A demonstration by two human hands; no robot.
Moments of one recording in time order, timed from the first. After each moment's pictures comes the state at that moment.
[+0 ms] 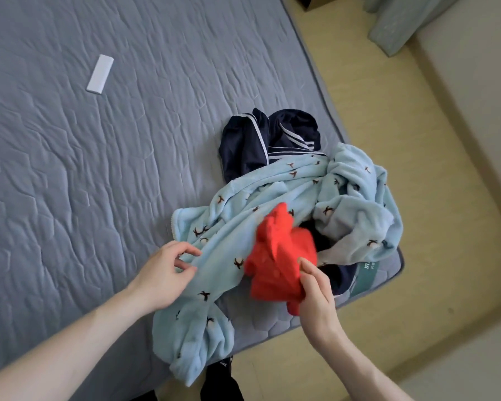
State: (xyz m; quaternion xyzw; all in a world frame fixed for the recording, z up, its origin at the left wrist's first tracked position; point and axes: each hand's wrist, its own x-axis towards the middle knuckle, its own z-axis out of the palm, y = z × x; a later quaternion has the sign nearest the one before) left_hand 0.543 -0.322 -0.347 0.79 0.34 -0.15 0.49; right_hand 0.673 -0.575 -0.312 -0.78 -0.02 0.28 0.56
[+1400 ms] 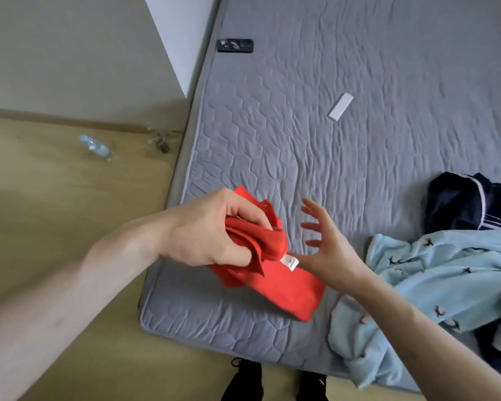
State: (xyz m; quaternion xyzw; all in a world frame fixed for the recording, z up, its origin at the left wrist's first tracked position) left_hand 0.179 -0.053 -0.114 0.76 0.22 -0.07 0.61; right_hand 0.382 -0.202 -0.229 -0.72 -0.41 0.45 0.34
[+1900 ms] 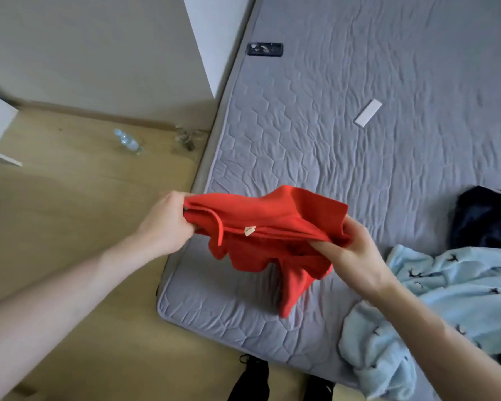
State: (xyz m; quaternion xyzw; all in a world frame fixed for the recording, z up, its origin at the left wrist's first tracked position) left_hand 0.097 -0.037 -0.171 0.77 0.57 0.02 0.28; right_hand 0.374 -0.198 -0.198 -0.65 -0.34 0.50 0.46
